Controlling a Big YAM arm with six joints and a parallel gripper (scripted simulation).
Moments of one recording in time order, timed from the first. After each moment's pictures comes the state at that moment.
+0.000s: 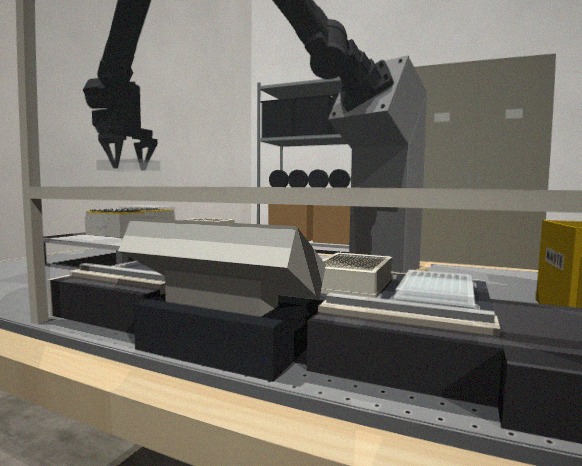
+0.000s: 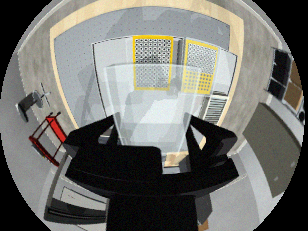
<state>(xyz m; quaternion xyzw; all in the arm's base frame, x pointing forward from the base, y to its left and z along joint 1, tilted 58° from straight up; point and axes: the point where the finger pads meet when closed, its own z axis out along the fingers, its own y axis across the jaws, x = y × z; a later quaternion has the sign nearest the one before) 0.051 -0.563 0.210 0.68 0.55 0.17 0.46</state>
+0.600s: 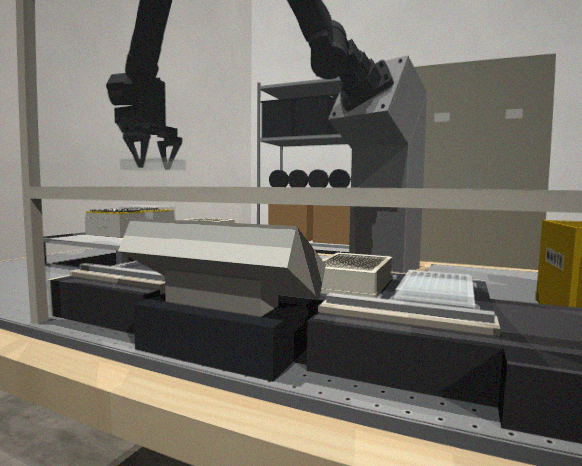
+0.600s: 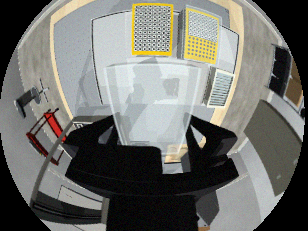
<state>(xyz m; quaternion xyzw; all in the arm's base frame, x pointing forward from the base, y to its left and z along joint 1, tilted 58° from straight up) 0.078 -0.492 0.186 0.68 0.55 0.16 0.46</state>
